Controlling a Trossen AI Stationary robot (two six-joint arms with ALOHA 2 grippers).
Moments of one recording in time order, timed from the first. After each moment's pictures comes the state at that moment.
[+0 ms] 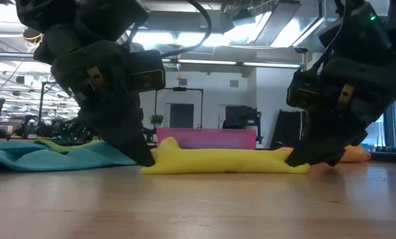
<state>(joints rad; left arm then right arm) -0.31 1.77 0.74 0.19 -0.05 -0.55 0.32 1.71 0.40 0.56 0.15 0.76</state>
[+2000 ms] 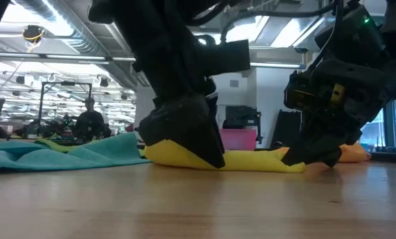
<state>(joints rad) -0.35 2.11 1.40 -0.40 -0.51 -0.08 0.30 1.72 0.40 0.58 0.13 0.79</state>
